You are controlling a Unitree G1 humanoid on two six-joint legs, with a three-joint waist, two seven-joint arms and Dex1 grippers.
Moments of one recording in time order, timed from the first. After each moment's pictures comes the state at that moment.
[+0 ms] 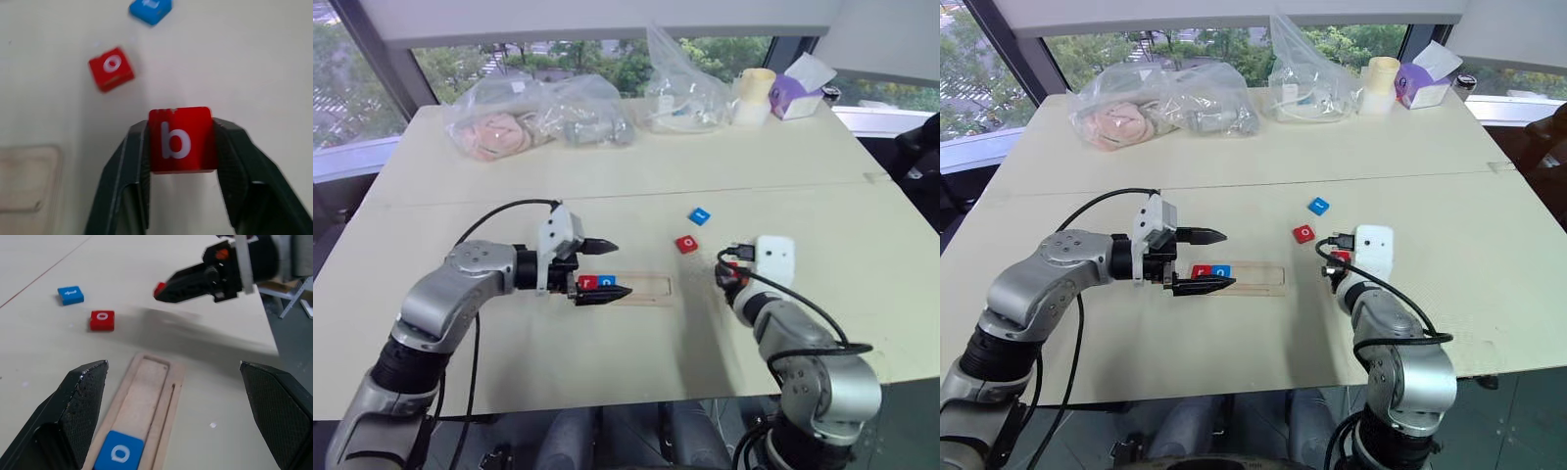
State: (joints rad) left arm -0.45 0.66 -0.15 -0.28 -0.53 0.65 -1.01; right arm -0.18 0.04 -0.20 -0.82 0.08 1.42 -0.03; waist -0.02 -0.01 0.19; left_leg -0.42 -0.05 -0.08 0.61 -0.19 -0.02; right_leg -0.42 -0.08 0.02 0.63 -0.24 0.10
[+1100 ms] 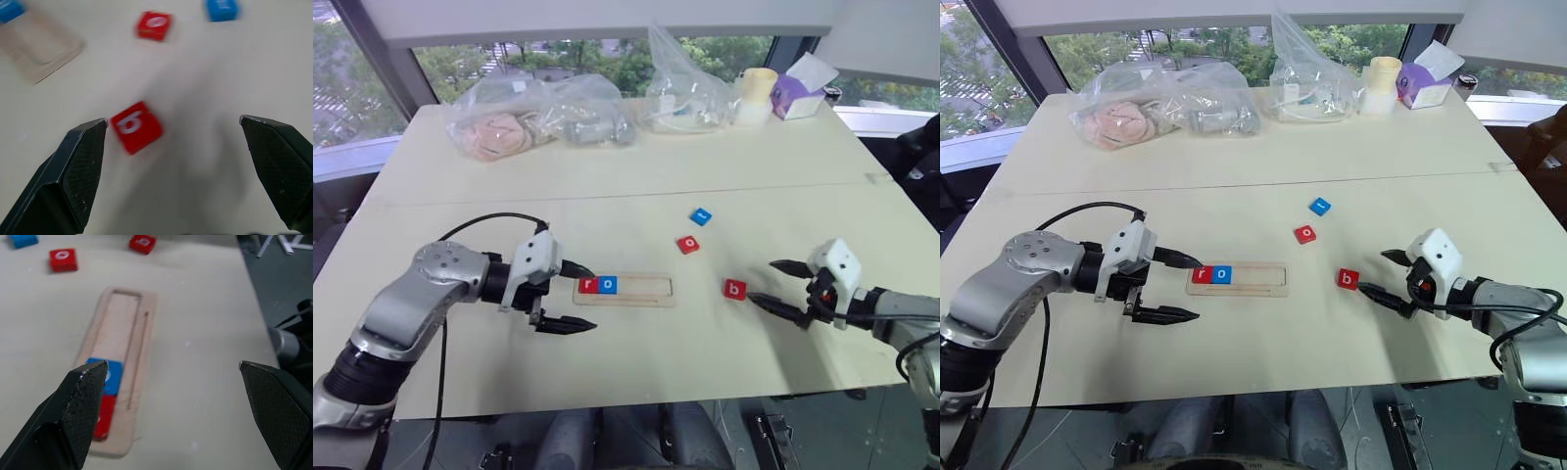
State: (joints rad) left arm -0.36 0.86 -0.13 -0.36 -0.48 0.58 -1.23; right arm -0.02 -0.79 -0.26 -0.18 0.33 0.47 1.04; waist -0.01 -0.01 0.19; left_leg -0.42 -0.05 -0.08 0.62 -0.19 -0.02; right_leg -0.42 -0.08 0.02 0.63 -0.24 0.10
